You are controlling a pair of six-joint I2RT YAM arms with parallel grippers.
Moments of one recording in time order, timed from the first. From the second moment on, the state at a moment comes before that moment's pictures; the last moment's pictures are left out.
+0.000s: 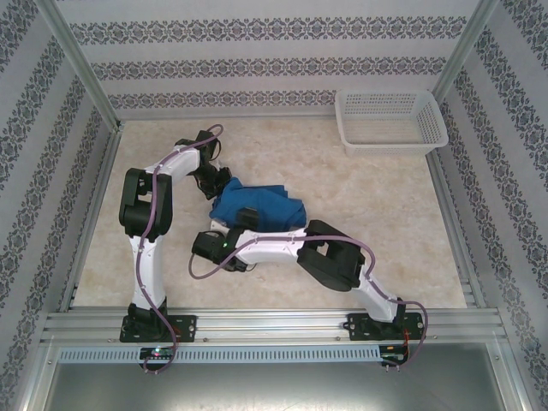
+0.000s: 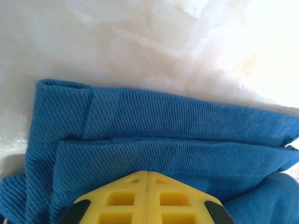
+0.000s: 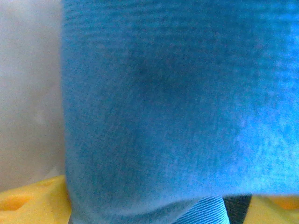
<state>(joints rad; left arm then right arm) -0.17 2.18 1.66 -0.93 0.47 -0.64 1.19 2.22 1.59 -0.72 0.96 -0.13</state>
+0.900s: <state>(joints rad) -0.17 2.18 1.67 -0.86 0.42 -0.63 0.93 2.19 1.67 -0.56 0.69 -0.41</state>
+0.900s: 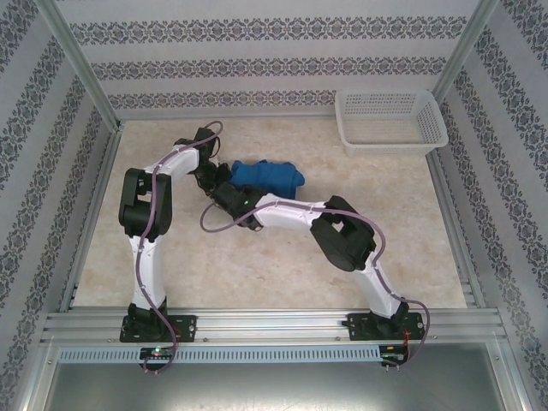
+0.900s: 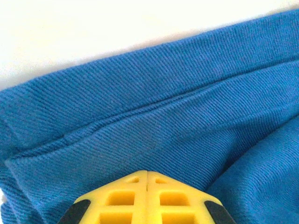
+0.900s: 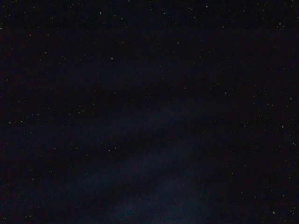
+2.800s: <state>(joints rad) -0.17 2.18 1.84 -1.06 0.45 -0.61 0.04 2.00 2.21 -0.89 -0.42 0.44</state>
